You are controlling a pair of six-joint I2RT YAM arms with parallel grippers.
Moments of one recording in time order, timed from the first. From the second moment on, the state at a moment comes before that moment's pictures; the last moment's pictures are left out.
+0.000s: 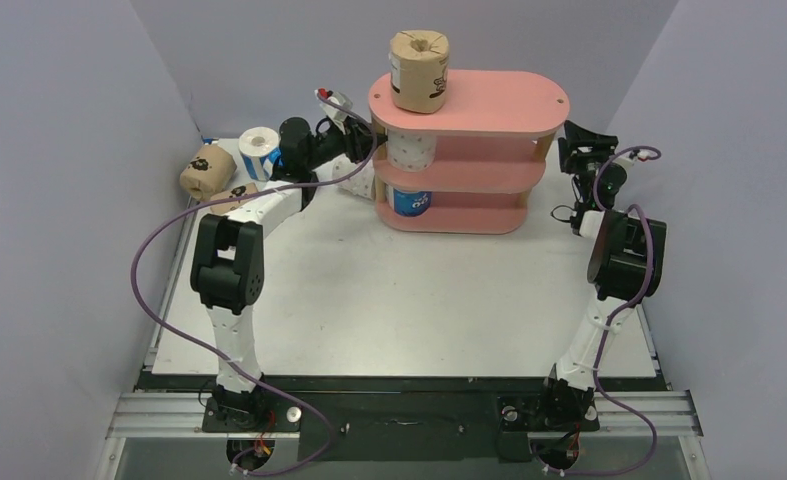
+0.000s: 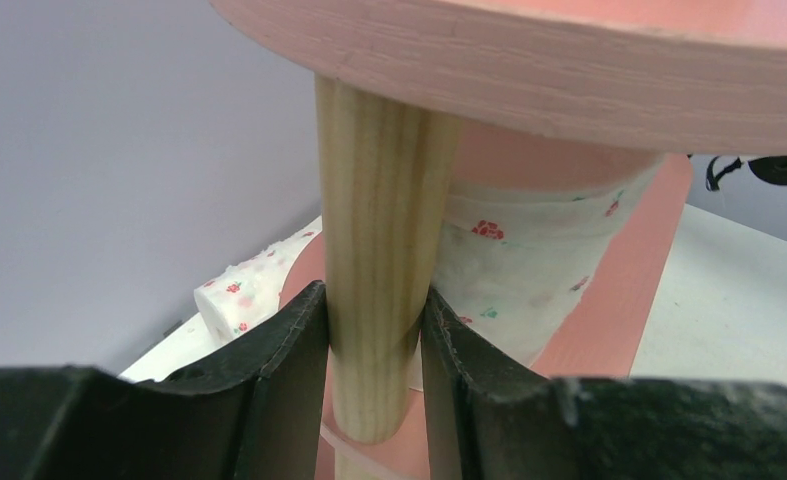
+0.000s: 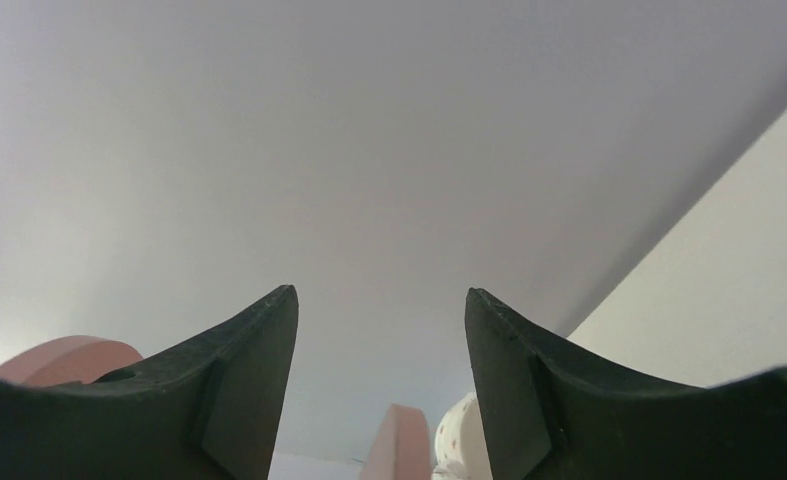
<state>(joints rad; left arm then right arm) -0.27 2.04 1.53 0.66 0.72 -0.21 -0.28 2.12 1.28 1.02 -0.30 1.45</state>
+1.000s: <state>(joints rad) -0.15 1.53 1.00 0.72 0.29 -0.46 -0.27 1.29 0.68 0.58 0.01 1.18</state>
